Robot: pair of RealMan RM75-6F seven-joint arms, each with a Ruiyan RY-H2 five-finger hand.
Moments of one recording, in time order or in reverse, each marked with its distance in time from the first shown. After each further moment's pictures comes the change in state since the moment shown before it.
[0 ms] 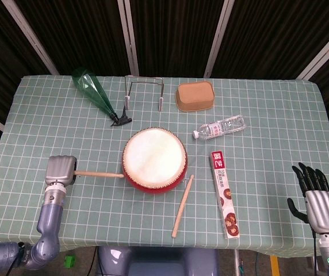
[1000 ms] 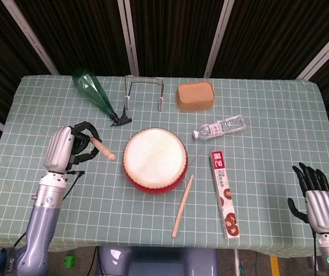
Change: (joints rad) left arm 0.081 0.102 -0.245 -0.319 0.518 0.078 -0.698; right arm 0.001 0.000 0.003 -0.002 0.010 -0.006 -0.007
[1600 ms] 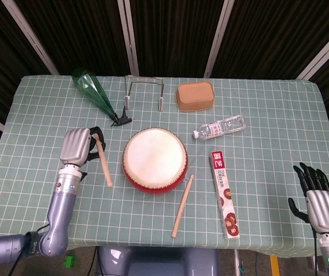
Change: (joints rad) left arm -0.110 -0.114 0.056 0.253 -0.241 -0.061 0.284; right arm 0.001 0.002 0.000 0.003 -0.001 -0.002 0.014
